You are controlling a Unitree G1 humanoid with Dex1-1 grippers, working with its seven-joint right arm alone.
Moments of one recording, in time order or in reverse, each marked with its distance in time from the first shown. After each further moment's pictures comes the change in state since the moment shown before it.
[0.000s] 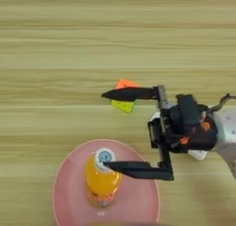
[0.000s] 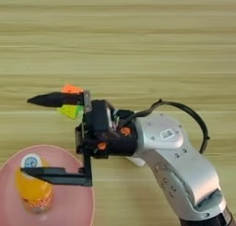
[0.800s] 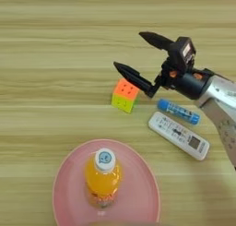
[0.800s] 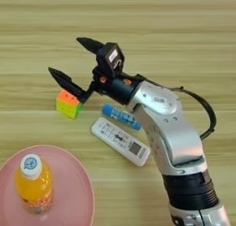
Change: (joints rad) arm -0.179 0.111 -0.031 0.365 -0.336 0.013 -0.418
